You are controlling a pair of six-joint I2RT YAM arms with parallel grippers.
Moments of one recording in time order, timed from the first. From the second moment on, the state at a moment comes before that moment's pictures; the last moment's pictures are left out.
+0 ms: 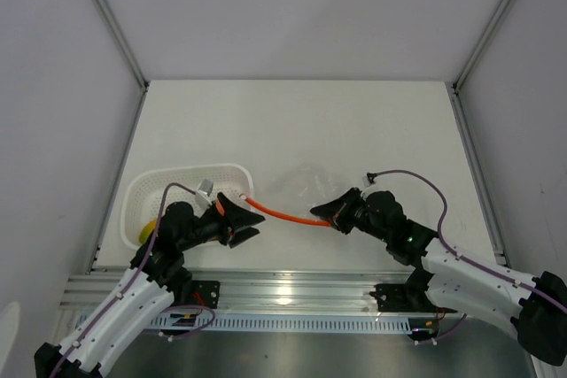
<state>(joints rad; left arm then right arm) -0.51 0.38 0.23 -0.19 0.47 -1.37 0.84 0.85 0.39 0.11 -0.05 1.45</state>
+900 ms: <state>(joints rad) -0.52 0.40 0.14 -0.12 0.42 -1.46 0.98 0.80 0.34 0.19 0.12 1.65</state>
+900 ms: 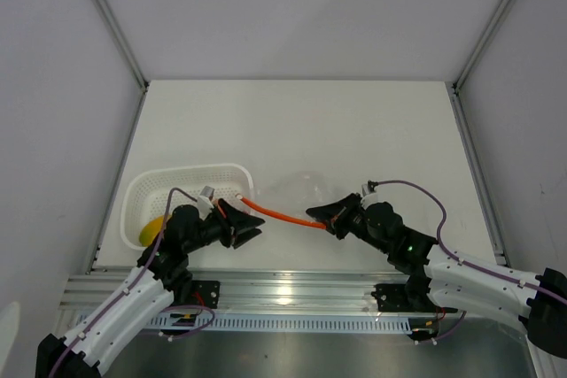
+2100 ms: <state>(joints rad) -0.52 0.42 0.15 -0.03 0.37 -1.49 1.03 0.81 0.34 0.20 0.16 1.65</state>
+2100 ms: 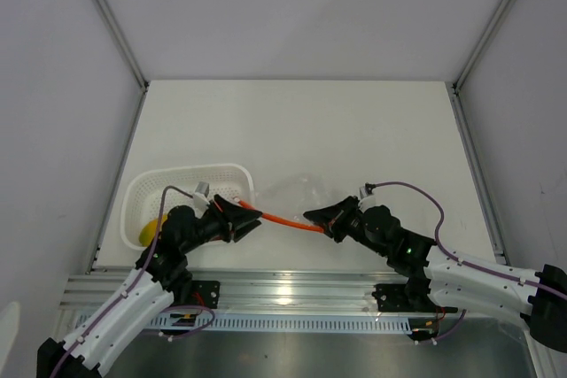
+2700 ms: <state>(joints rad) -0.52 0.34 0.11 -0.10 0.35 -1.50 1.05 0.81 0.34 0.22 0.18 1.69</state>
